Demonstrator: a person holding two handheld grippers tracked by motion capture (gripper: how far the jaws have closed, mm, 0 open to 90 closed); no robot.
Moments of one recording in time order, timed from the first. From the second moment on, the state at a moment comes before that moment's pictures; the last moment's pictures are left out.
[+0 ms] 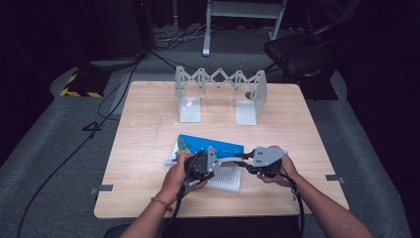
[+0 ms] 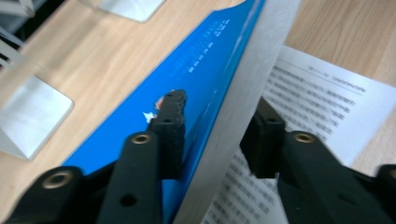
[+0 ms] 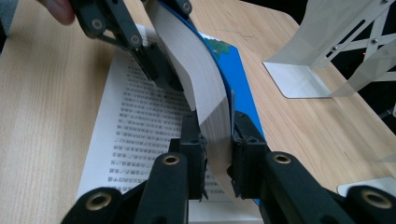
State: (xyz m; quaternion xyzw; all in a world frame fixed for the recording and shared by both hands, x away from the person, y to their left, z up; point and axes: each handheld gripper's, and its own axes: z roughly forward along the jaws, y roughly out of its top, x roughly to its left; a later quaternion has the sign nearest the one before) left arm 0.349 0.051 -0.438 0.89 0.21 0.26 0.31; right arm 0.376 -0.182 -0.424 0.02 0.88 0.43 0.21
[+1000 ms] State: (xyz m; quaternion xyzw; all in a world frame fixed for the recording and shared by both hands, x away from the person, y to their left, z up) left arm 0.359 0.107 -0.428 0.81 0.26 0.20 0.49; right arm 0.442 -0.211 -0.492 0.20 0.87 0.42 0.14
